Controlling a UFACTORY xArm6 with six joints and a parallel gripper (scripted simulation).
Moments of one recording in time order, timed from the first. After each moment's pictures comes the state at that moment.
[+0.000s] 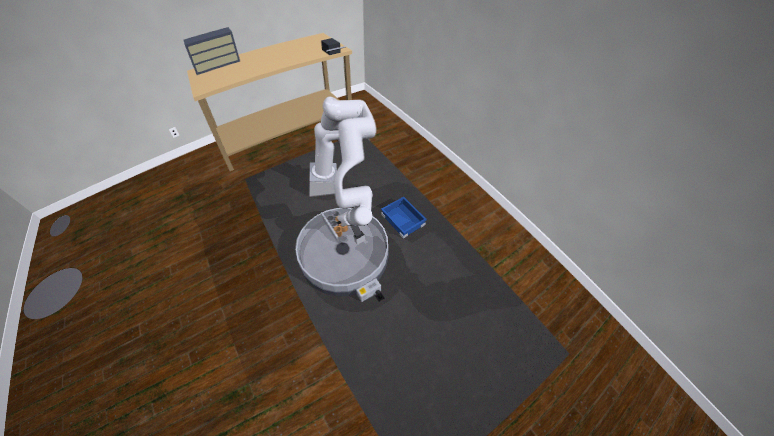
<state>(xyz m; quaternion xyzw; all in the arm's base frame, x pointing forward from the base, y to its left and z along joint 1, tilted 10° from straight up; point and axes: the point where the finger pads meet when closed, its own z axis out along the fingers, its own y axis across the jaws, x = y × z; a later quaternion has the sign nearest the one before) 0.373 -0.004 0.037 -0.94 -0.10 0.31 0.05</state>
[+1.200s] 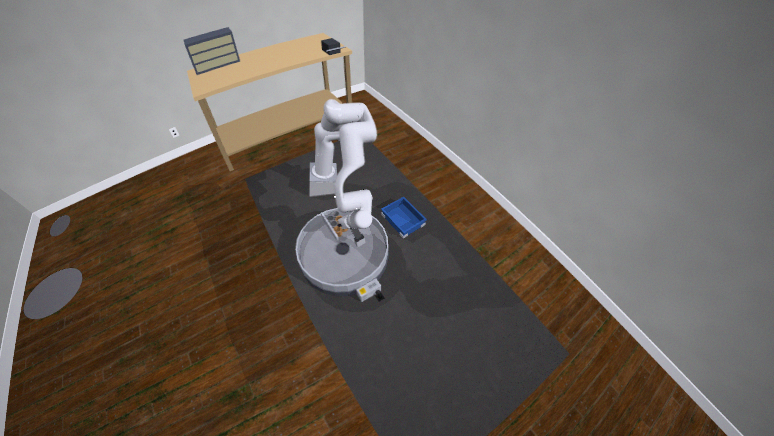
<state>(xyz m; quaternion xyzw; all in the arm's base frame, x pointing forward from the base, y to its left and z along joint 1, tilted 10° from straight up) 0.374 0.000 0.016 -0.94 -0.10 0.31 0.05</state>
